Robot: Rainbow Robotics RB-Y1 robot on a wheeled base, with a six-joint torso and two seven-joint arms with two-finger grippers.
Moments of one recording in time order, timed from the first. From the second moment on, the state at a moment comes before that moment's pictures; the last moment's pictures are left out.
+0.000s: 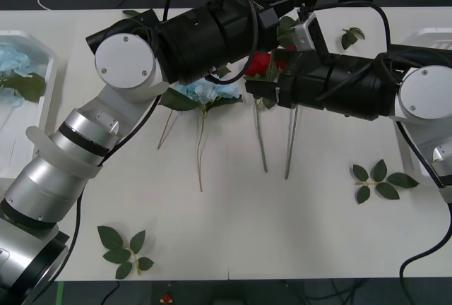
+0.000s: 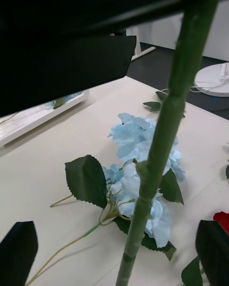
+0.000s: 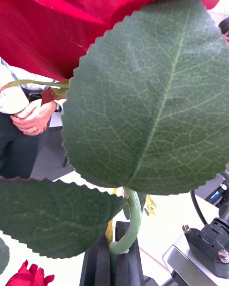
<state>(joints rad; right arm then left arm) -0.42 -0.52 0.18 -1.71 -1.48 0.83 2.43 -0.67 0.31 -0.39 -1.59 1.65 0.46 -2.44</state>
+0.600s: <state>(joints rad) -0.42 -0.50 0.18 -1.71 -1.49 0.82 2.43 -0.67 0.31 -0.39 -1.59 1.65 0.46 -2.44</state>
